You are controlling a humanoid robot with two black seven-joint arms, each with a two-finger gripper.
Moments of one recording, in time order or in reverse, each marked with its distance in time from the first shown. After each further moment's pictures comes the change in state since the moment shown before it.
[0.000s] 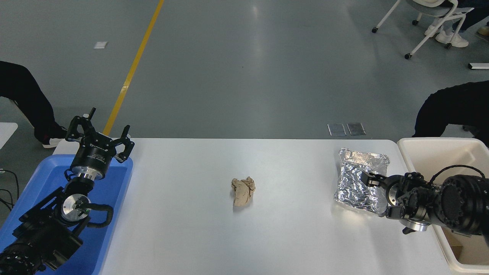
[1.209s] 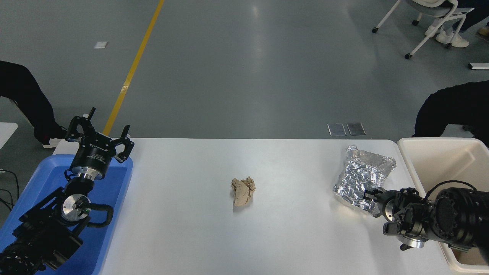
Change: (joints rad) left arm 0.000 0.000 0.000 0.000 0.000 -0.001 0.000; right arm -0.037 0.016 0.021 0.026 -0.013 -0.025 0.007
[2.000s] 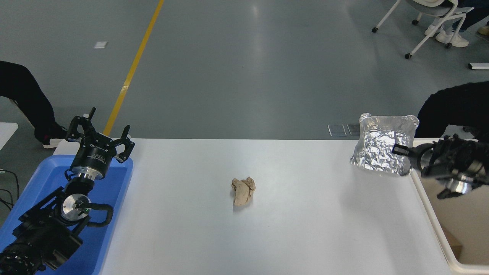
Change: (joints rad) left arm 0.000 0.000 0.001 0.000 0.000 -0.001 0.000; right arm 0.674 -0.323 -0.002 0.458 -0.069 0.280 0.014
